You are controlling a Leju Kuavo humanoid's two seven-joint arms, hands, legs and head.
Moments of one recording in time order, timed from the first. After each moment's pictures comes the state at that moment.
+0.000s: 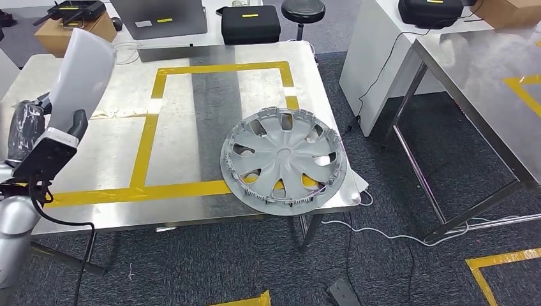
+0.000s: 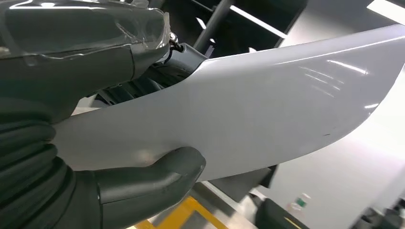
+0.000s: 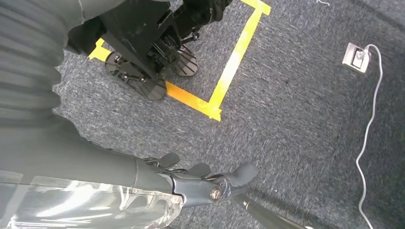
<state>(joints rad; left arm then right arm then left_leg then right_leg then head) -0.33 0.47 -0.11 -1.52 -0.60 0.26 -0.30 0.00 -0.11 0.71 -0.62 -0.36 -0.22 -0.33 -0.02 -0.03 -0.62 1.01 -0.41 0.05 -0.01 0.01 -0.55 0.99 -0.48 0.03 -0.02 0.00</state>
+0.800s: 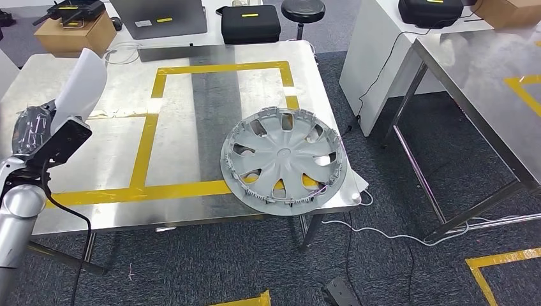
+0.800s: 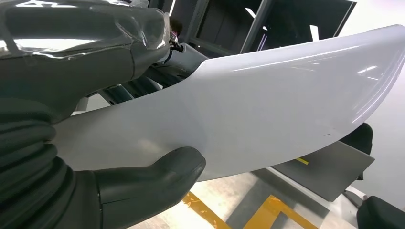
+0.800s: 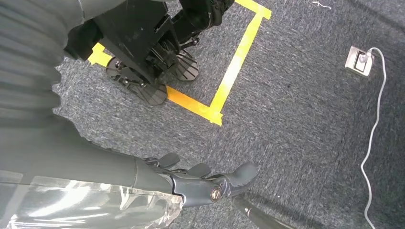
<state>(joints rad) -0.42 0.48 -0.13 -1.24 -0.72 0.26 -0.21 -0.01 -0.08 0.67 -0.59 -0.33 -0.20 -0.32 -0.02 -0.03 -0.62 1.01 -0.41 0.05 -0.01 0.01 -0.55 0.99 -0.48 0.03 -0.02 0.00</state>
